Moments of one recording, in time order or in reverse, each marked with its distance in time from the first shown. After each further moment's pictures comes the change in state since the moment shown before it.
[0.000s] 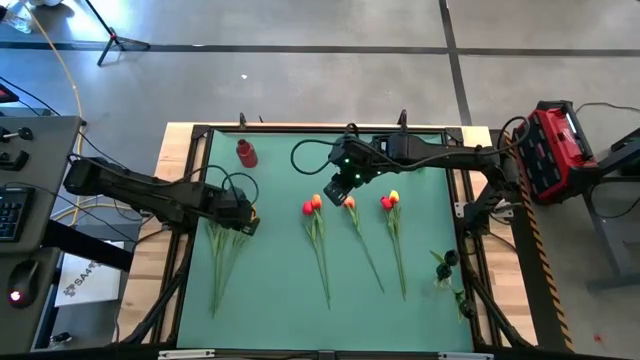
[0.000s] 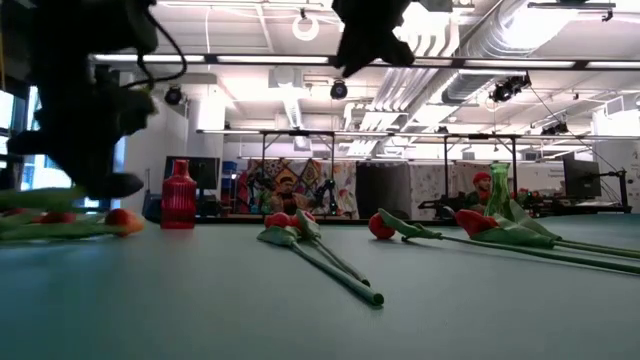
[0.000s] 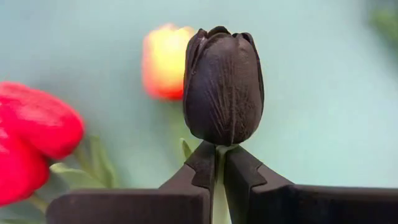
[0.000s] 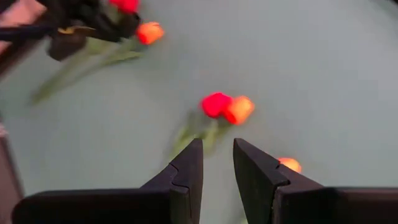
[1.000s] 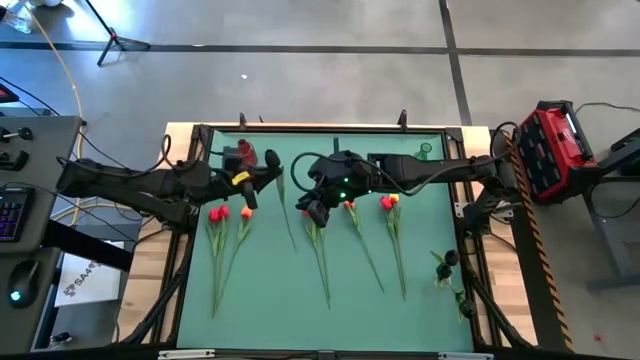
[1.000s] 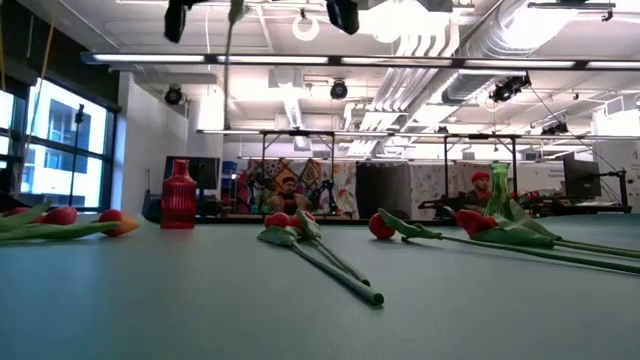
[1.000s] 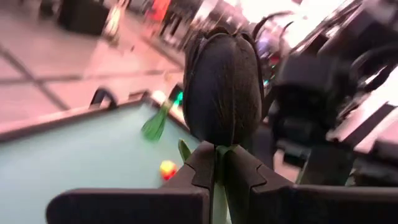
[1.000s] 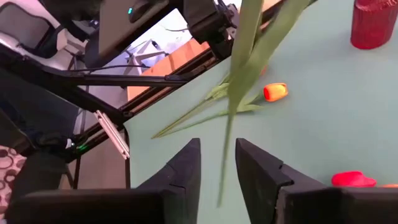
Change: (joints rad) left arm 0.000 -0.156 0.189 0.865 -0.357 0.691; right arm 0.145 0.030 0.000 0.427 -0.070 0.026
